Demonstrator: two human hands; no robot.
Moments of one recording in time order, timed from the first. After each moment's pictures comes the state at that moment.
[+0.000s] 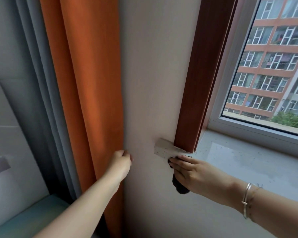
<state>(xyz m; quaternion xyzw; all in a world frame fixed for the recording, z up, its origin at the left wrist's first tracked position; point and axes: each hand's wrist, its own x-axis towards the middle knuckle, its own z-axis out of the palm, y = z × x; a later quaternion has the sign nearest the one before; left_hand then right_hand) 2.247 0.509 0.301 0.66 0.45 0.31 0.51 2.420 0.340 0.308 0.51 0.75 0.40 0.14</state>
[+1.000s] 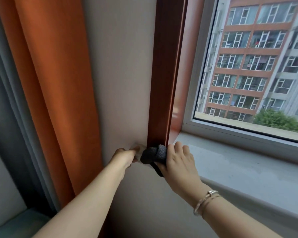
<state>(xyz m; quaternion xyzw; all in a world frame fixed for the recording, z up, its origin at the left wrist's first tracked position) 2.315 0.471 0.336 0.63 0.48 0.22 0.57 2.398 0.333 0.329 0.85 0.45 0.24 -0.13</state>
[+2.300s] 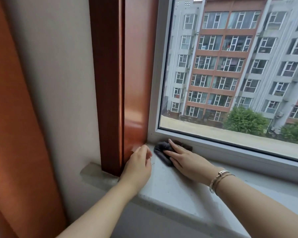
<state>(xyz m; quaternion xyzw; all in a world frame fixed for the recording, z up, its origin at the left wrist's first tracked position) 2.425 0.395 0.347 0.88 0.19 0.30 0.32 2.566 0.262 0.360 0.83 0.55 0.06 -0.03</state>
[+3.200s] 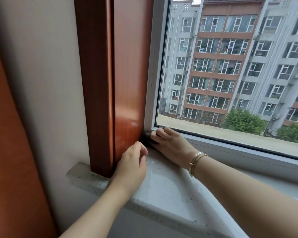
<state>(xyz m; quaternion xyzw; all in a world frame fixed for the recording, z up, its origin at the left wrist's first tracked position) 2.432 0.402 0.332 0.86 0.15 0.36 0.33 2.604 0.323 0.354 0.60 0.59 0.49 0.23</state>
